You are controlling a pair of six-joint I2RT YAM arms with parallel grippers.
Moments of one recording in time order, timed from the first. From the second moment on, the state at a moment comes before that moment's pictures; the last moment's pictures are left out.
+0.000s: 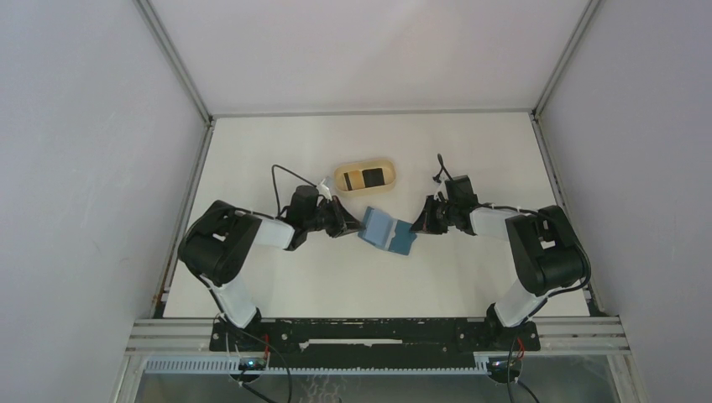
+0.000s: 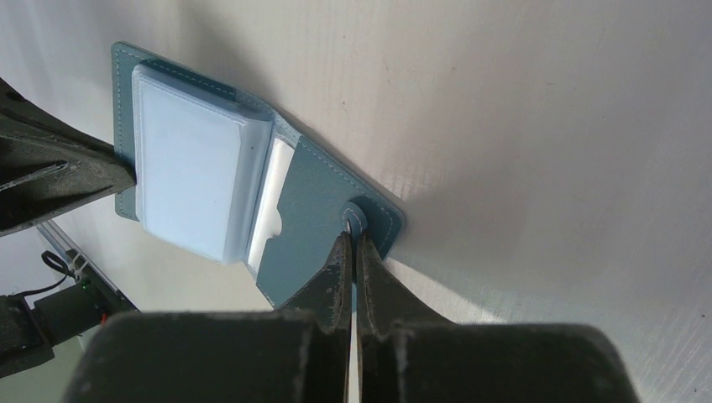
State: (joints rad) left arm -0.48 1.76 0.63 0.56 0.54 -0.95; right arm 0.27 1.64 0.70 0.01 -0.48 0.50
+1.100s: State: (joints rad) left arm -0.48 1.40 0.88 -0.12 0.31 -0.62; right arm 0.30 1.47 0.70 -0.06 -0.36 0.48
